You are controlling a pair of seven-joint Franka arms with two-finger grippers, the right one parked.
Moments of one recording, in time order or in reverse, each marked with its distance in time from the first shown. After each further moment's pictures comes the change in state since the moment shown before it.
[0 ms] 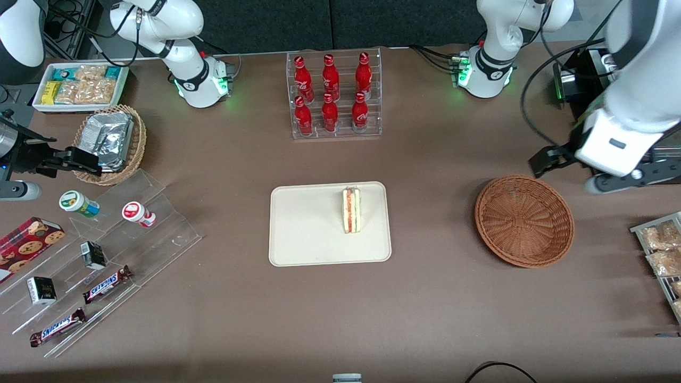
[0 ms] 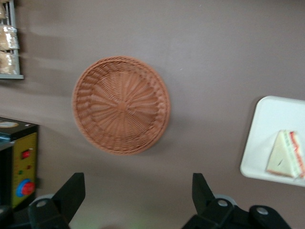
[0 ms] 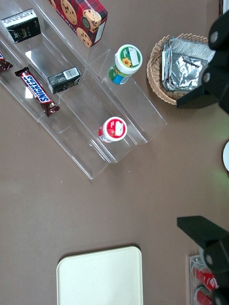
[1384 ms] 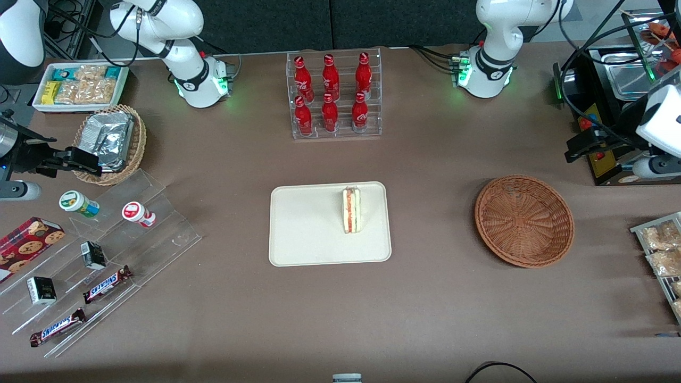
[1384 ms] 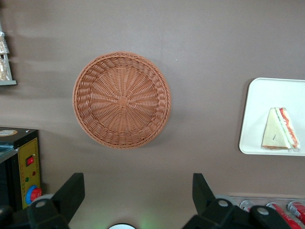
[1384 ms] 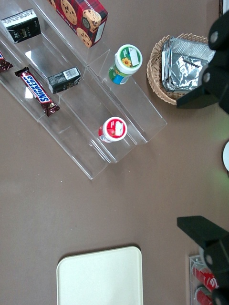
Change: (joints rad) arm 0.448 -0.042 -0.379 0.001 -0.060 -0.036 0.145
